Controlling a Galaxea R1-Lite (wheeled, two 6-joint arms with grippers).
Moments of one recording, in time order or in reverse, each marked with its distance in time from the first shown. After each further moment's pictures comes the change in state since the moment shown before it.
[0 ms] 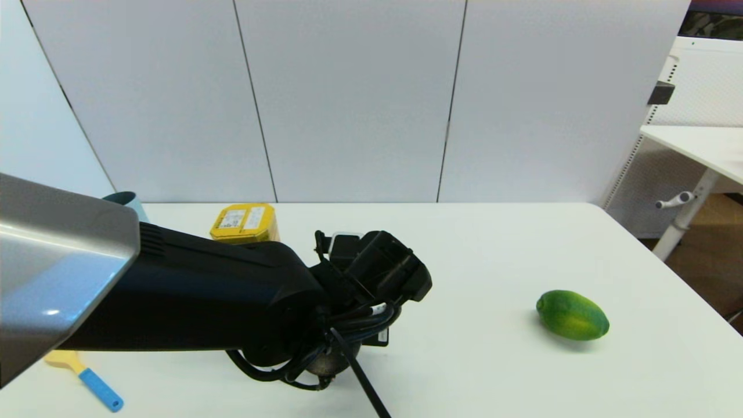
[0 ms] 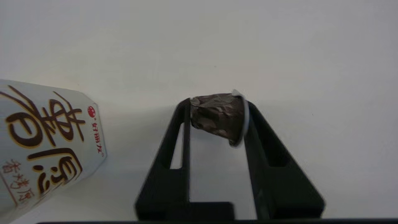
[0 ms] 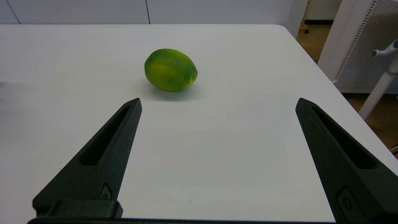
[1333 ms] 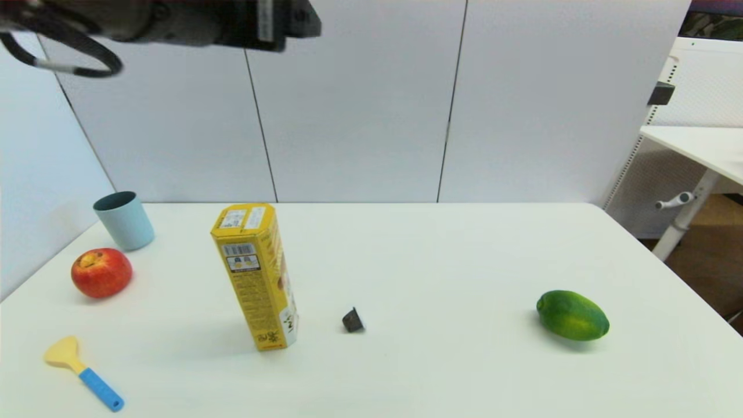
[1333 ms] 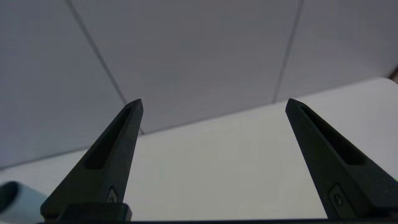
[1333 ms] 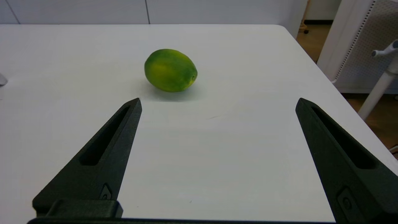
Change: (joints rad) left arm 0.158 -0.335 -0.638 0.076 0.038 0.721; right arm 0.000 0.000 0.000 0.000 0.000 0.000
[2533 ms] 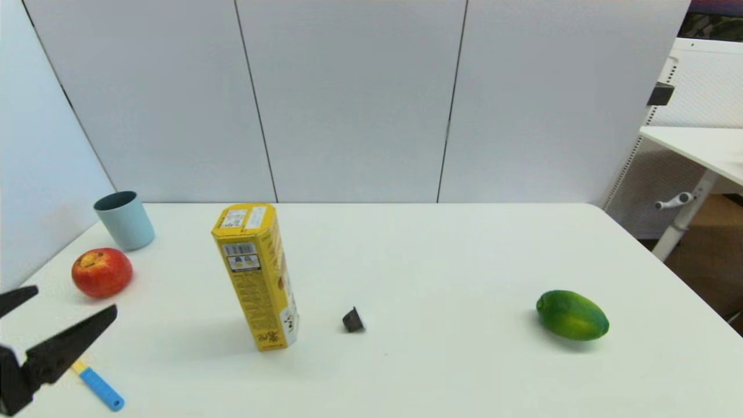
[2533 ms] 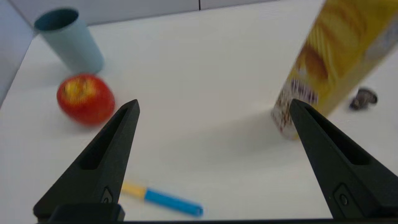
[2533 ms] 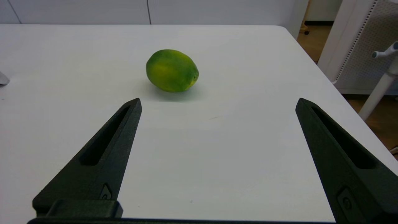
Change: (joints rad) left arm 0.758 -0.849 1.468 -0.494 -0.686 0.051; right arm -0.001 0.000 0.000 0.000 0.000 0.000
